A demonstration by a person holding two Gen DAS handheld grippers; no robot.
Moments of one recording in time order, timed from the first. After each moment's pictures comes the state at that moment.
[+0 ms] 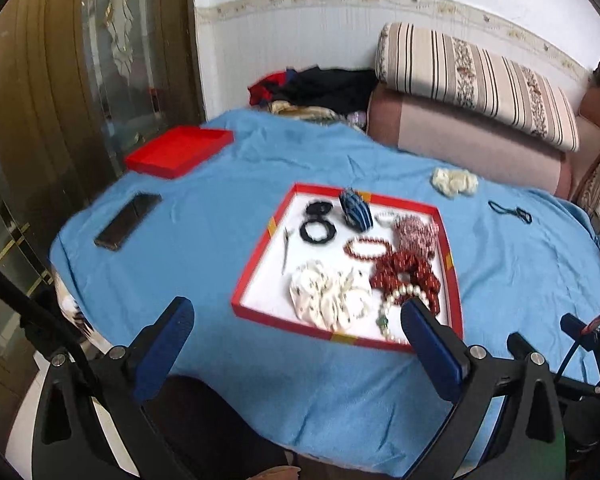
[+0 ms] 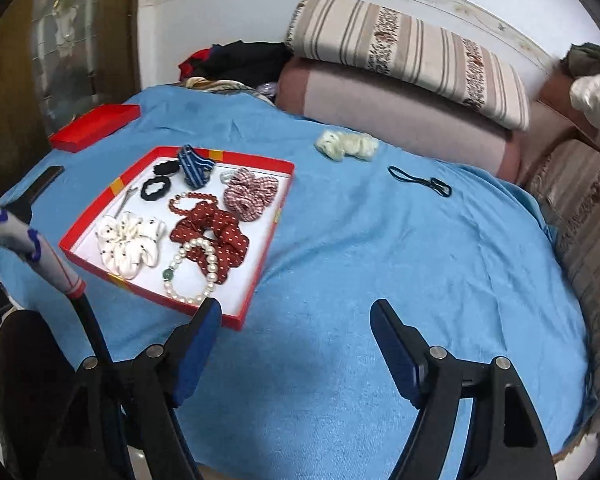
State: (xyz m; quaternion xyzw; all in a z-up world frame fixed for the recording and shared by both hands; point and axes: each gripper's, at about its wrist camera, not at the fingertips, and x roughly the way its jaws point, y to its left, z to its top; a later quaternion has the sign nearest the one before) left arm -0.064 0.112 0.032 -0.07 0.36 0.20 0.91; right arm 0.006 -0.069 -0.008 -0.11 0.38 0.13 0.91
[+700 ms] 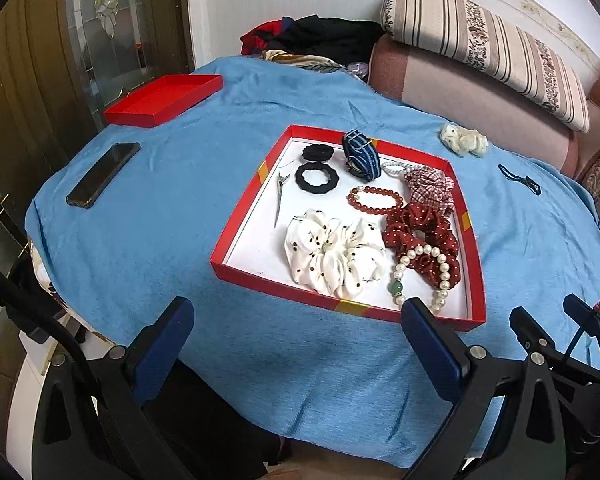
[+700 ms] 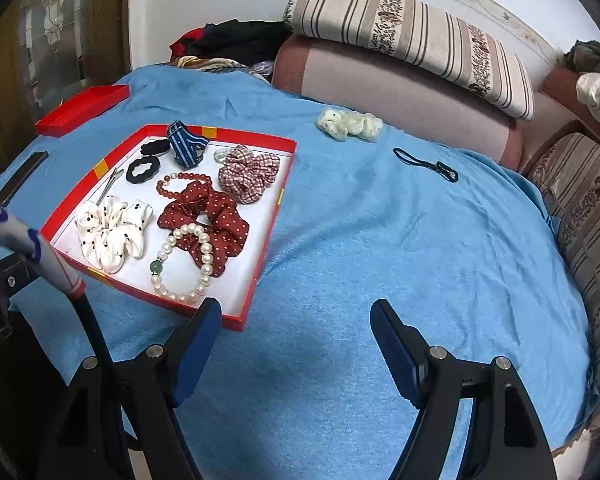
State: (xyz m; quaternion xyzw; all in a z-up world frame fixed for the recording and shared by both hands) left arm -0.043 0.133 -0.012 -0.10 0.42 0.18 0.88; right arm 0.021 -0.045 -0.029 -0.13 0.40 0.12 0.90
